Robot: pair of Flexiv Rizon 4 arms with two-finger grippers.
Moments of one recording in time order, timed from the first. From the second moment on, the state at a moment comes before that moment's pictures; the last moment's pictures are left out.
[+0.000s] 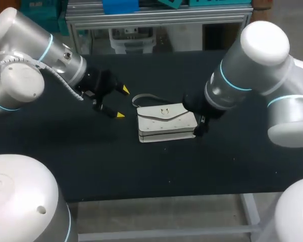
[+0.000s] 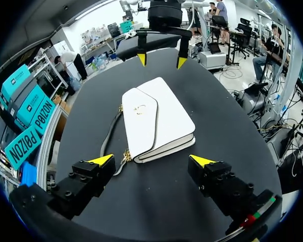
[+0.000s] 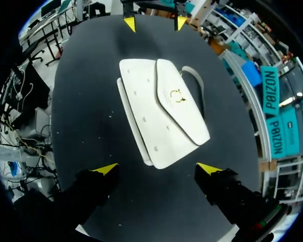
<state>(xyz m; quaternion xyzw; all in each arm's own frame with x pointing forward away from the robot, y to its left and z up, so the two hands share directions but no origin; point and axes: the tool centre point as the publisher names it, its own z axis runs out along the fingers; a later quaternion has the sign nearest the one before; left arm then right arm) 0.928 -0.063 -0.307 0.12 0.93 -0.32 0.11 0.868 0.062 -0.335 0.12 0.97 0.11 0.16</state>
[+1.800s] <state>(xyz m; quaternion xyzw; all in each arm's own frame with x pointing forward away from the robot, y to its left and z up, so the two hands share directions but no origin) 0.935 -0.101 -0.333 0.25 0.90 -0.34 0.08 0.912 0.096 -0.380 -0.11 0.95 0.07 0.29</state>
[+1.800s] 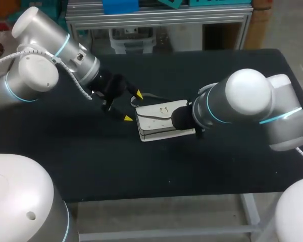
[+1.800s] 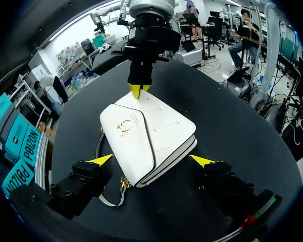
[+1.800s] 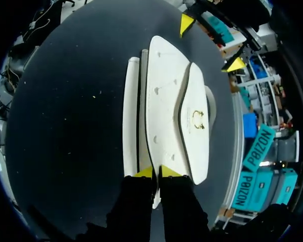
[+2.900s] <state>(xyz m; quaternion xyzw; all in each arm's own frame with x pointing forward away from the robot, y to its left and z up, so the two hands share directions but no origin) 0.896 -0.138 -0.337 0.38 0.82 -0.37 0.21 0.883 0.117 -0.383 -0.04 0.95 0.03 0.30</state>
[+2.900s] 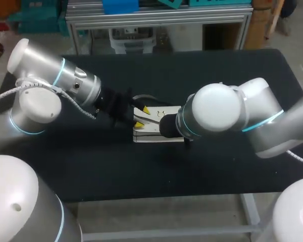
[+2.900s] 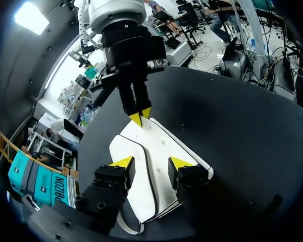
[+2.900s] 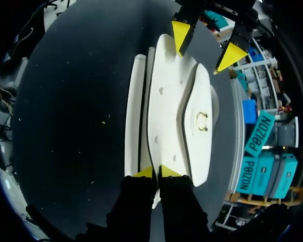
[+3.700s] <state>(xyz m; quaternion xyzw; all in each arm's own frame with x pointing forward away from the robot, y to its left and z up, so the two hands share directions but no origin) 0.932 -0.166 -0.362 0.38 0.79 -0.34 0.34 0.883 0.117 -0.383 -0.04 0.95 0.03 0.30</state>
